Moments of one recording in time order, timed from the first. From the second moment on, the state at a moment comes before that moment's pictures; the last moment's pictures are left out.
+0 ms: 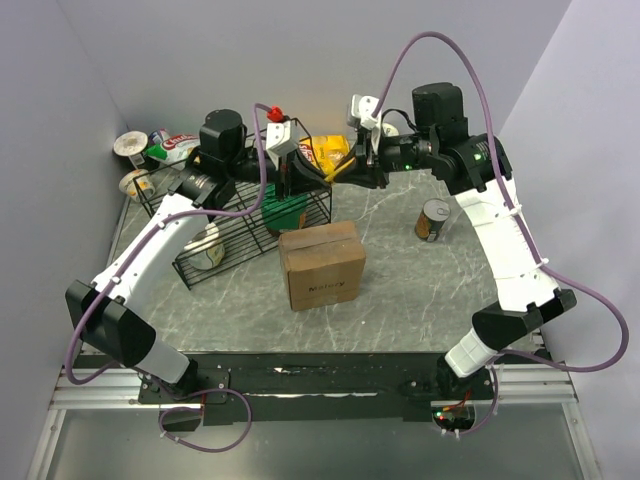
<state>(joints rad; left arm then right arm) -0.49 1.50 1.56 -0.18 1.07 0.17 0.46 1.58 2.10 -1.03 -0.85 -0.62</state>
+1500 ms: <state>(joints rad) -0.37 1.43 1.45 -0.19 0.94 0.14 0.39 1.63 2.12 -1.08 -0.87 -0.57</state>
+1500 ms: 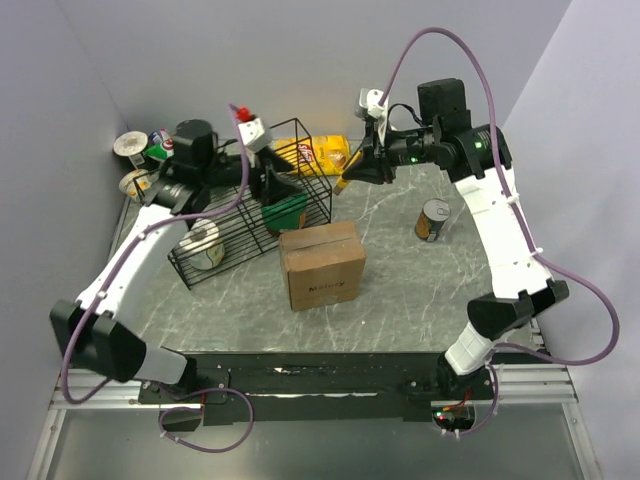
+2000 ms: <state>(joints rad) -0.31 1.18 1.15 -0.51 0.74 0.26 0.37 1.46 1.70 -0.74 -0.92 -0.39</state>
